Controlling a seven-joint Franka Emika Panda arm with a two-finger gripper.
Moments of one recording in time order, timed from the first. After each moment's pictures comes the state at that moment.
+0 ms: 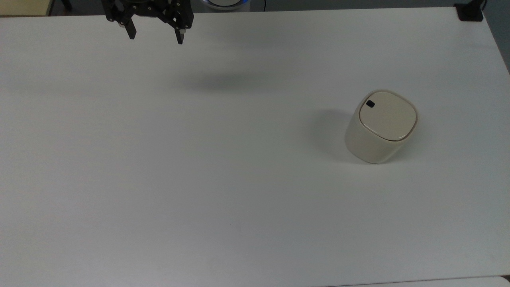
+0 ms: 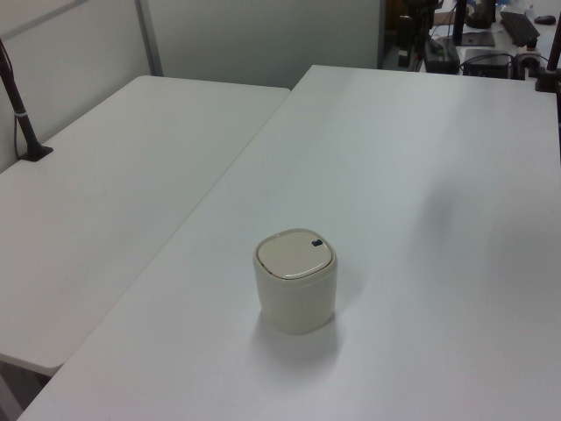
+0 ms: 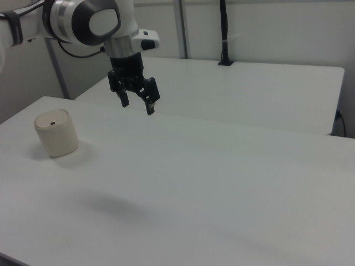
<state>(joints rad) -0.08 0.08 -0.05 -1.58 0.02 1.71 -0.03</state>
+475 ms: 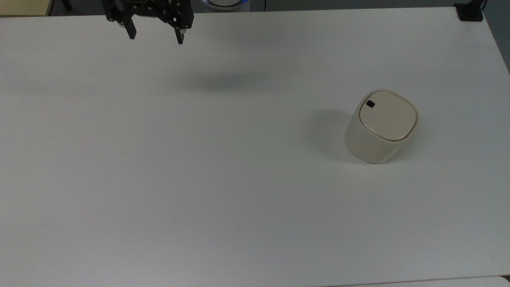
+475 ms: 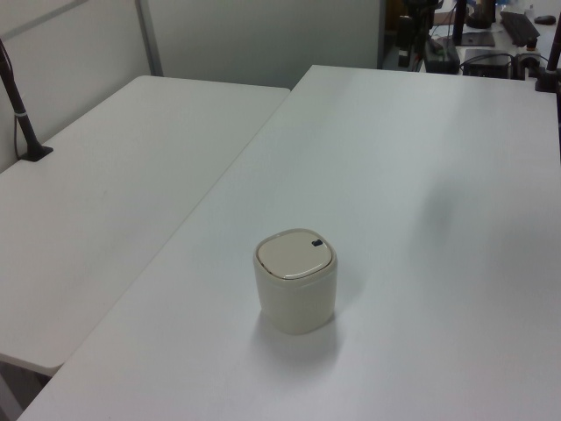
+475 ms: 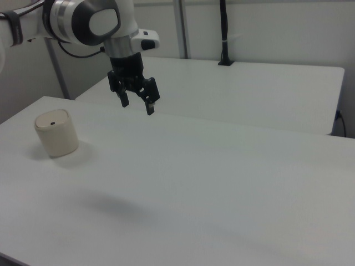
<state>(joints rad) -0.08 0.08 -0.05 -1.58 0.02 1.71 -0.03</state>
